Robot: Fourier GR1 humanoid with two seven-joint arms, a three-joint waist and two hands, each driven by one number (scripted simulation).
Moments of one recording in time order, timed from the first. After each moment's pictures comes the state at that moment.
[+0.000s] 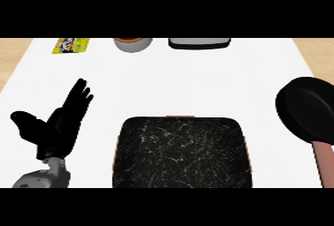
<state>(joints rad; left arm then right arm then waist) -0.09 0.13 -0.03 -1.70 0.09 0.11 0.31 0.23 -0.90 -0.78 -2.09 0.21 0.21 0.51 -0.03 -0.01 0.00</state>
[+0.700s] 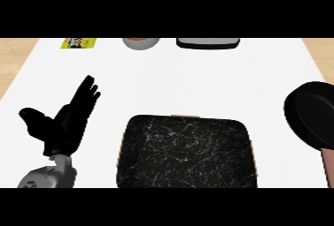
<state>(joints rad) -0.12 0.11 -0.05 -1.70 0.08 0.10 0.33 -0.15 -1.02 -0.52 -1.77 0.26 0.20 0.67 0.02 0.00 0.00</state>
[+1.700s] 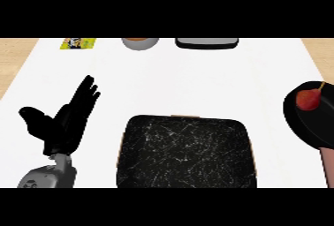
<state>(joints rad) -0.12 0.10 -0.03 -1.69 0.07 0.08 0.33 -0.44 -0.76 -0.40 -1.26 0.23 0.08 0.52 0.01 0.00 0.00</state>
